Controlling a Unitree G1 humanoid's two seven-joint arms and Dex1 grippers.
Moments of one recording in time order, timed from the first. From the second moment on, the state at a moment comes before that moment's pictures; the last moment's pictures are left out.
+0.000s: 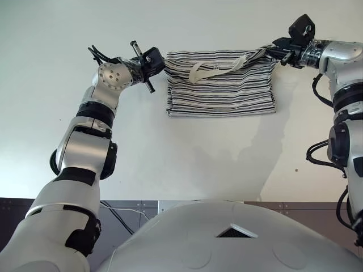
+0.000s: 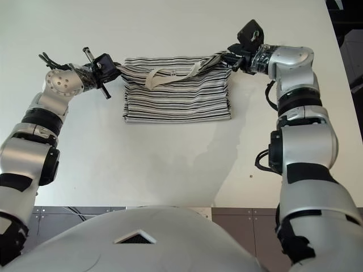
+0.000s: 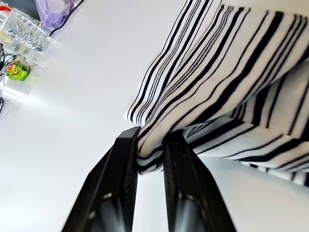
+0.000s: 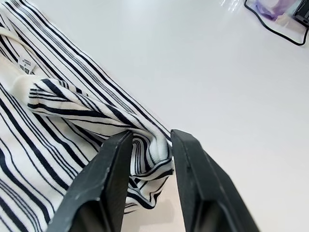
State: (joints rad) left arm -0.73 0.42 -0.30 1.14 0.24 -0.42 -0.57; right arm -0.88 -0.48 0.15 1.20 -0.06 -0.10 0.86
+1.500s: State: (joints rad) left arm -0.28 0.62 -0.46 0.26 0.45 -0.34 -0.62; right arm -0.70 -0.67 0.52 0.83 -0.22 -0.66 1.25
